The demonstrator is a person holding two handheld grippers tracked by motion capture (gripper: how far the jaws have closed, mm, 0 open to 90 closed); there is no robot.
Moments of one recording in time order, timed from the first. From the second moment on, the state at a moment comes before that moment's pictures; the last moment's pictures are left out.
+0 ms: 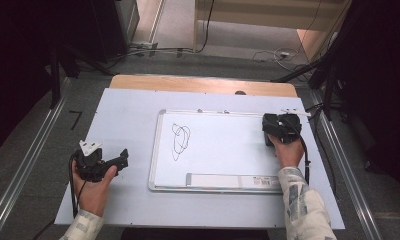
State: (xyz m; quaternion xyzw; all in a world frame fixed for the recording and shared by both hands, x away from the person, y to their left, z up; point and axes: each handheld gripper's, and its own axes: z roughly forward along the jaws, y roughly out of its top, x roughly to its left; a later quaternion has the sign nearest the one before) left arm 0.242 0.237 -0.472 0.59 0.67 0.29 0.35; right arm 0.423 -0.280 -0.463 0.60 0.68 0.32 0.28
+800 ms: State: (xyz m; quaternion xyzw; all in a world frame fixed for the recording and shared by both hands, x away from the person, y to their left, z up) left arm 0.242 0.239 -0.474 0.59 0.67 0.29 0.35; right arm 0.440 -0.278 -0.483 0.62 0.68 0.28 0.26
